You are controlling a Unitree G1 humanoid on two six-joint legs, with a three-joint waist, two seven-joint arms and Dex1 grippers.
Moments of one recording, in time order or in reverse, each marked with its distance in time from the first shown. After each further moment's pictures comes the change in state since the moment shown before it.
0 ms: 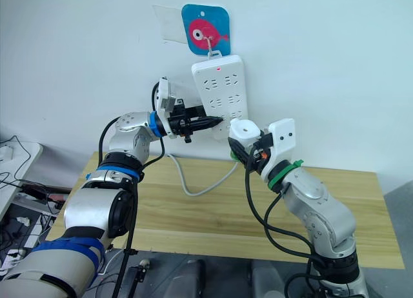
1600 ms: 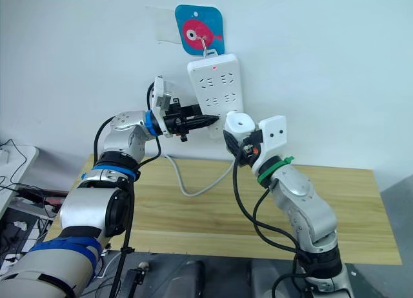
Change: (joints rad) left arm 0.005 0.020 0.014 -0.005 0.004 0.042 -0.006; right arm -0.043 0.139 0.063 0.107 -0.191 -0.111 -0.003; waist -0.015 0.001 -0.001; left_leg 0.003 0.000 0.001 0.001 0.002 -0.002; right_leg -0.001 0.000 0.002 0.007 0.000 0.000
